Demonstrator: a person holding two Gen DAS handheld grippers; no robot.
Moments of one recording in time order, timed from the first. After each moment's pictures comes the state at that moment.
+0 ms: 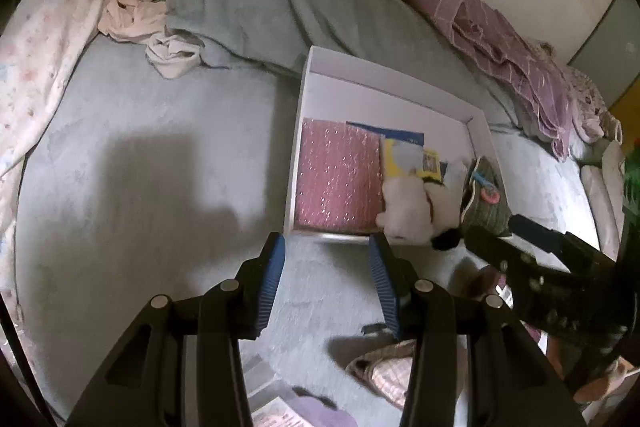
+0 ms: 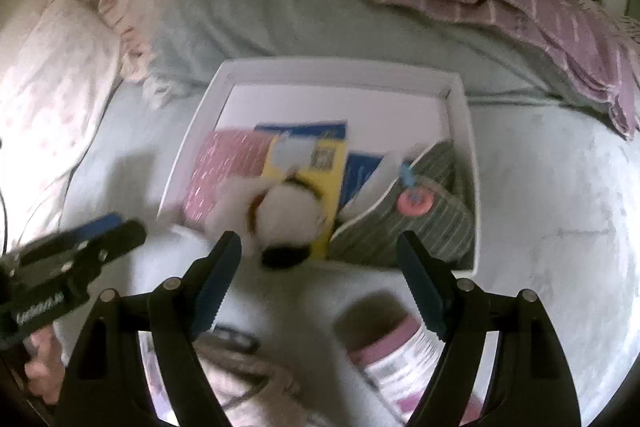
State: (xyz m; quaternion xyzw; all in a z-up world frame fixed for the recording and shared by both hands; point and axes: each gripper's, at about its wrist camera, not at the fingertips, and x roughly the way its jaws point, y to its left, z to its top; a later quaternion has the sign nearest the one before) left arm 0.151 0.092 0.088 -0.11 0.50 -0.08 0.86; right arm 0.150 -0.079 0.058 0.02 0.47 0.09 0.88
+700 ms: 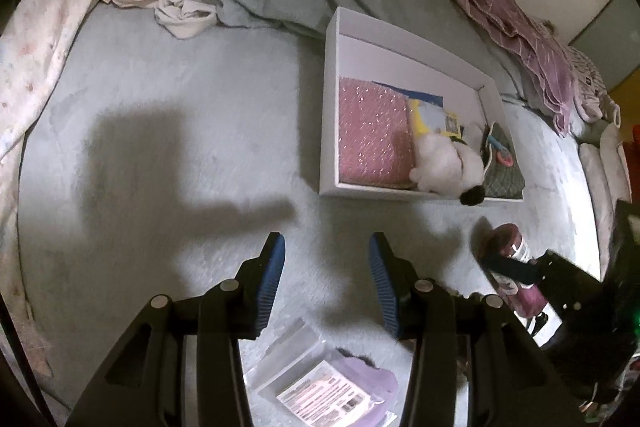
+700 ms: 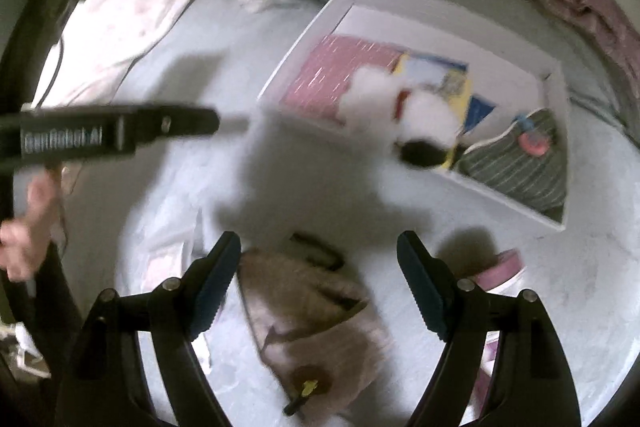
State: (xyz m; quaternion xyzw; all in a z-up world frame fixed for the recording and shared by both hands) left arm 0.143 0.124 0.074 -0.11 0.55 -0.10 0.82; right arm 0.106 -0.023 0.027 -0.07 0.52 0.21 0.83
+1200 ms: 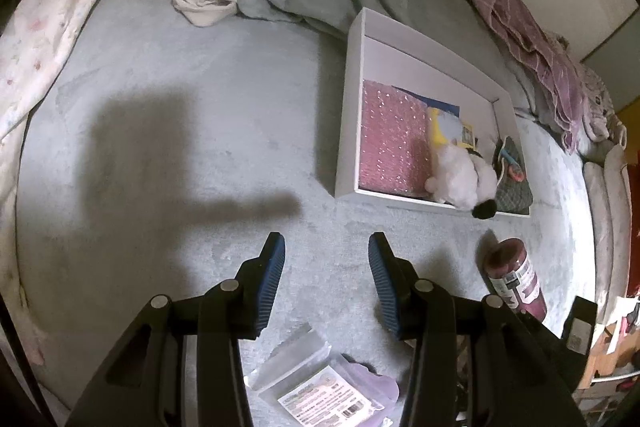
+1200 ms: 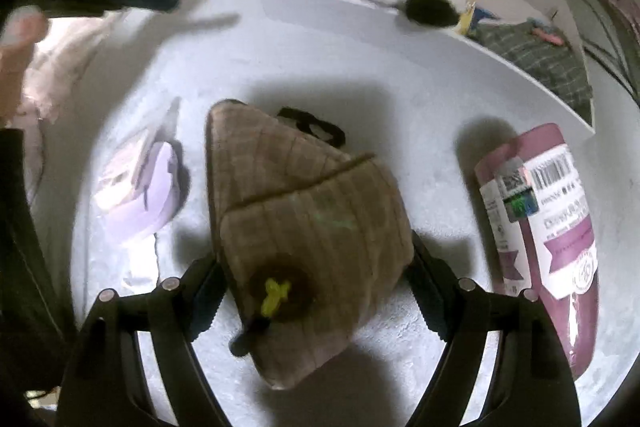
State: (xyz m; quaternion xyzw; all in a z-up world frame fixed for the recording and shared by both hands) left arm 0.150 0.130 0.068 -0.13 0.56 -0.08 0.81; right arm 0.061 -0.046 -0.026 -0.09 0.52 0.22 0.82
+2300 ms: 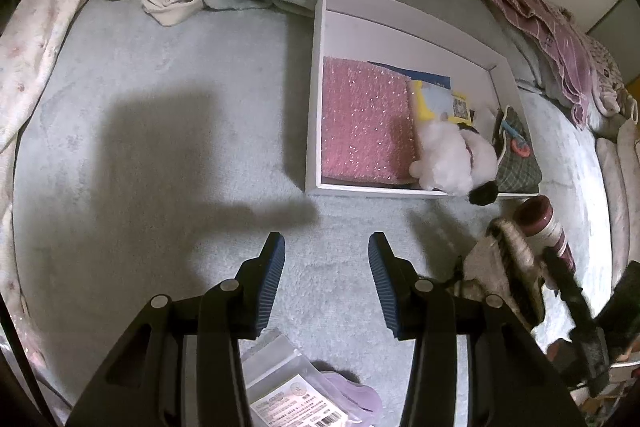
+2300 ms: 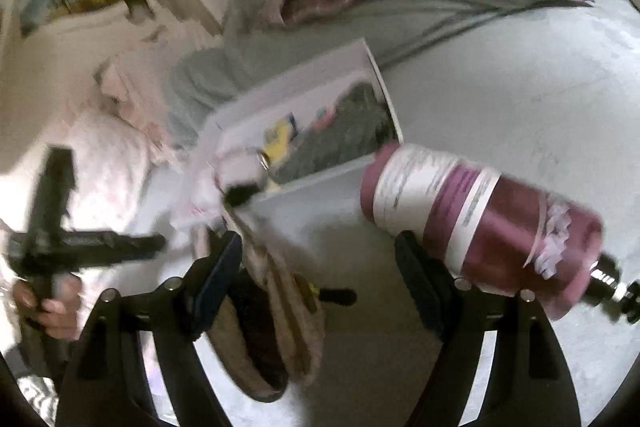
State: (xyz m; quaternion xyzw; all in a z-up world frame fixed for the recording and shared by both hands) left arm 0.158 0.090 0.058 -0.09 0.58 -0.08 0.81; right arm 0.054 -0.187 0.007 0.23 0.32 0.11 0.91
